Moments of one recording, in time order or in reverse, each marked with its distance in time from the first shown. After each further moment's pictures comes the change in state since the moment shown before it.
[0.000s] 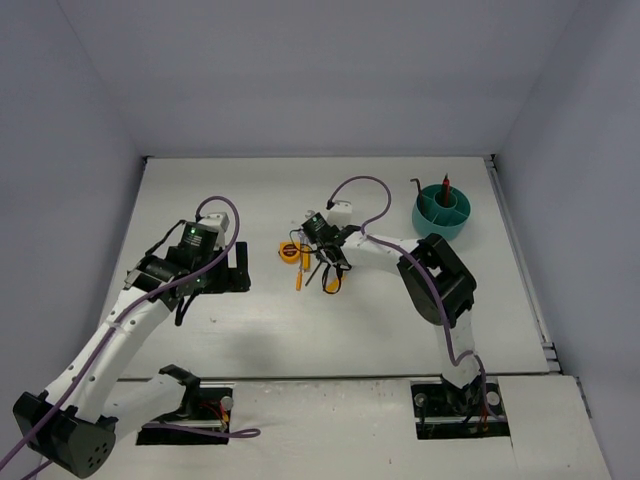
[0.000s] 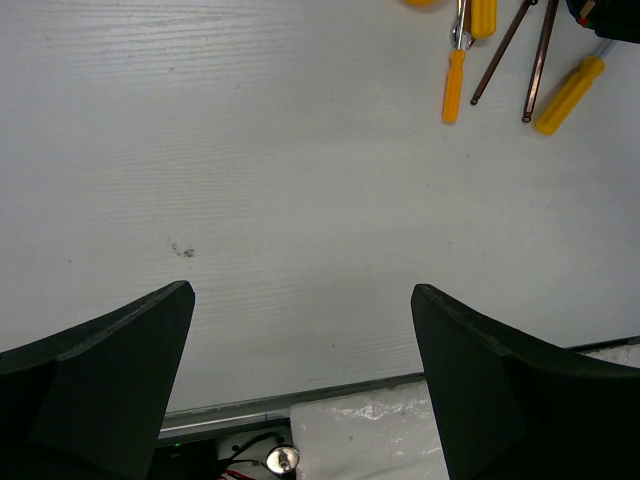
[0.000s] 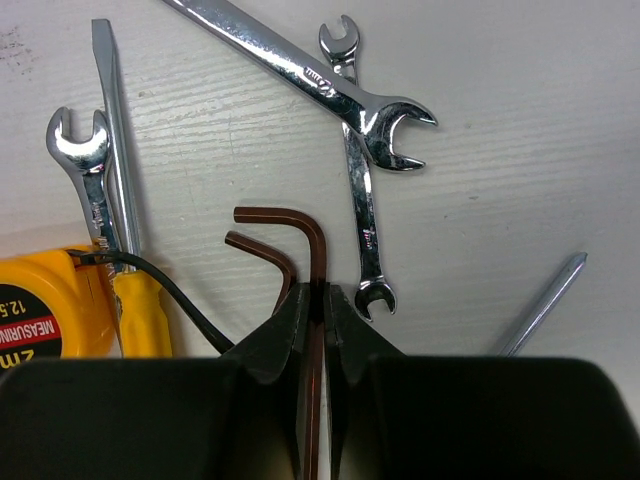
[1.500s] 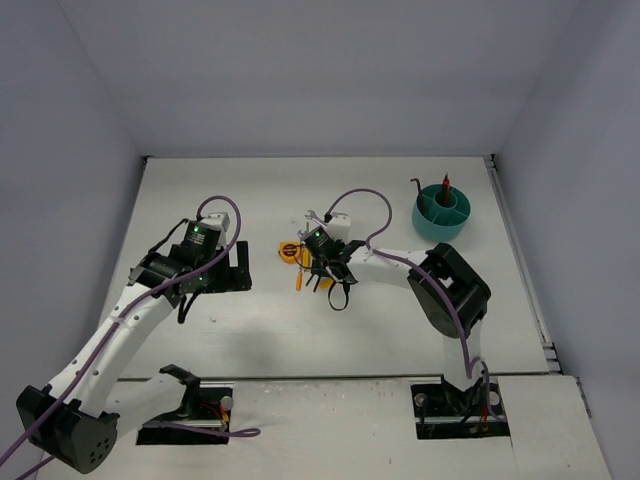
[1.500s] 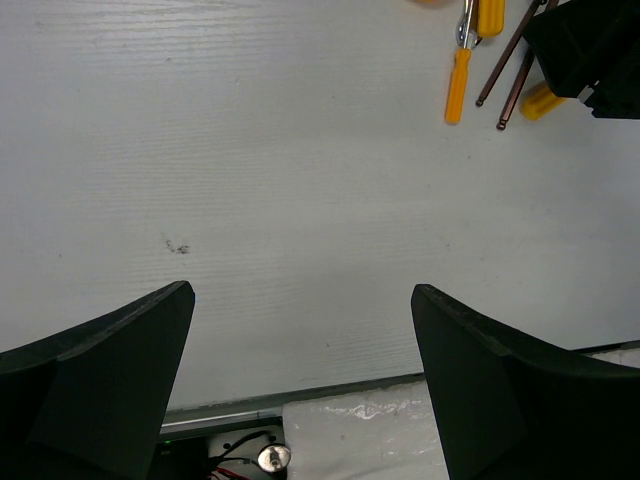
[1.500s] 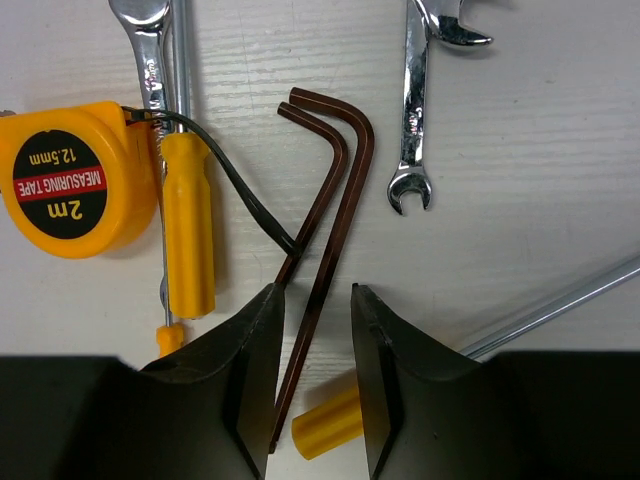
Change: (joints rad) left arm 0.001 0.025 0.000 0.000 0.000 -0.028; right arm 0.057 -0.126 -0.178 0.114 -0.095 0.016
